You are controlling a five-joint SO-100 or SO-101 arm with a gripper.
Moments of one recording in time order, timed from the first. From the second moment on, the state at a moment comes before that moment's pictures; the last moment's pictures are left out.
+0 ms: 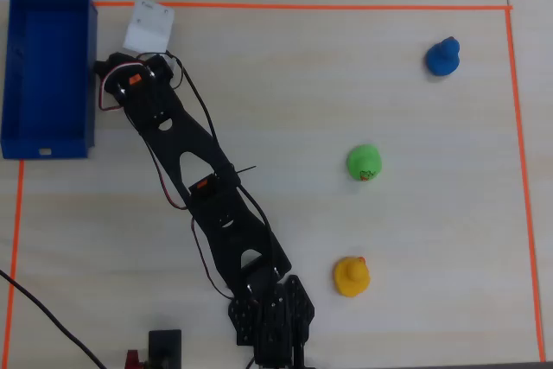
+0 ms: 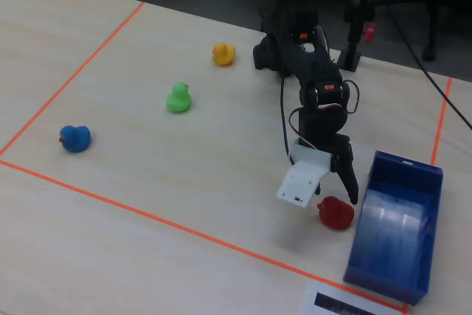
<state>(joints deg) -27.8 42.7 37.3 65.6 -41.6</state>
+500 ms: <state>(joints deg) -27.5 39.6 35.2 59.6 -41.6</state>
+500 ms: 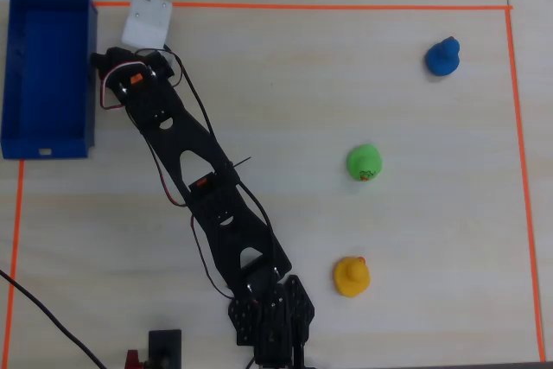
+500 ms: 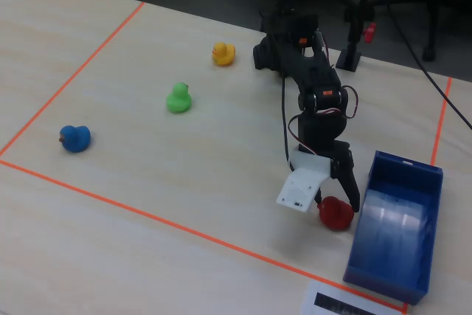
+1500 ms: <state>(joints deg) -26.1 38.1 36.3 57.0 -39.9</state>
